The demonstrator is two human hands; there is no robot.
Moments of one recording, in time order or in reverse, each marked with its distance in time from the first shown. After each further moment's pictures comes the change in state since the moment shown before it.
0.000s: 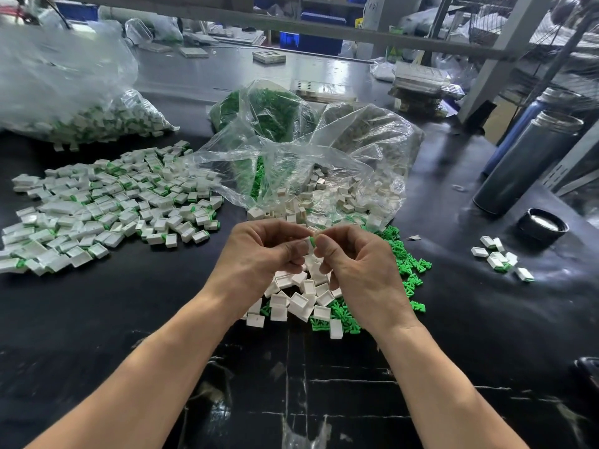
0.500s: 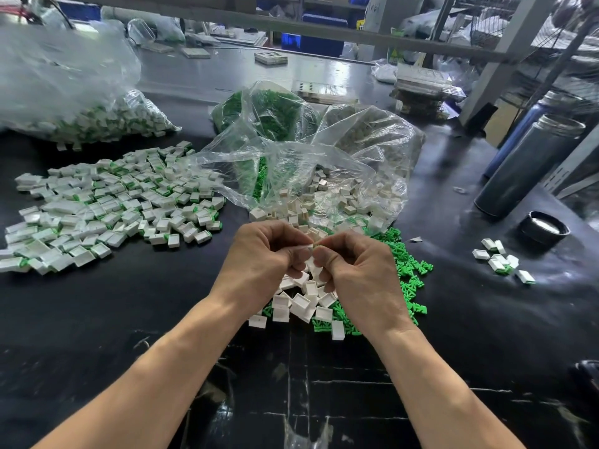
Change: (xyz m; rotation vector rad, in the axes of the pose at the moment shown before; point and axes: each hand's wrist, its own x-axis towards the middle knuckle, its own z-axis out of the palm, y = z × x) left_hand -0.002 0.002 0.006 0.140 0.073 0.018; right_hand -0.006 -0.002 0.003 -0.070 0.019 -0.028
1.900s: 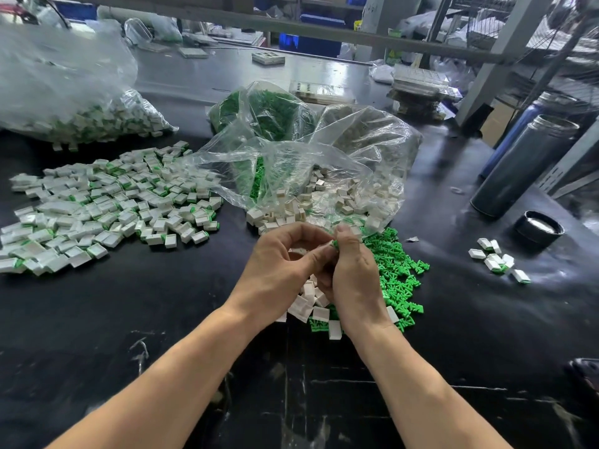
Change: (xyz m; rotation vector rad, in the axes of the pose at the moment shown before) left_hand -0.007 -0.005 0.021 -0.129 -0.121 0.099; right_hand 0.001 -0.009 0.022 0.353 0.047 0.179
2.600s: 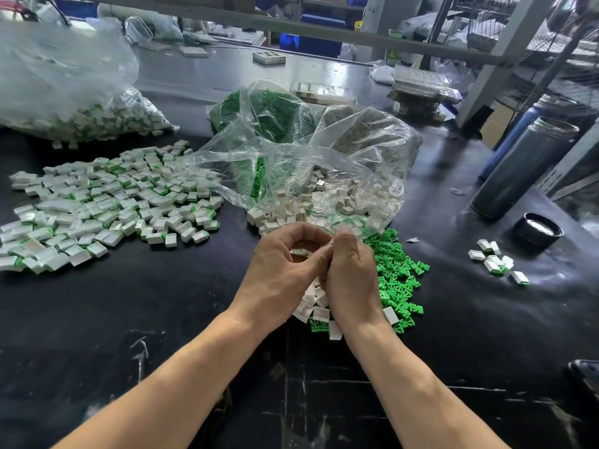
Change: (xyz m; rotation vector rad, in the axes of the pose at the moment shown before) left_hand -0.001 -0.006 0.003 0.094 0.063 0.064; right_hand 0.008 0.009 -0.001 -0.165 0.048 -0.167
